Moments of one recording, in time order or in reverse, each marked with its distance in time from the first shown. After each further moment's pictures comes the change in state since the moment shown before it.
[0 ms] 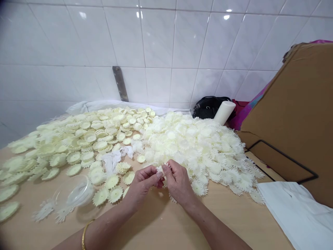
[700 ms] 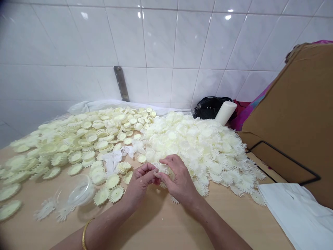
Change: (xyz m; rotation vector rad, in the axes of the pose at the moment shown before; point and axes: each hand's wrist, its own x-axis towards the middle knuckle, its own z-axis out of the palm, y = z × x) left_hand 0.001 -0.001 -0.003 -0.033 0.118 0.018; right_hand 0.000 -0.011 -0.013 -0.008 -0.047 -0.231
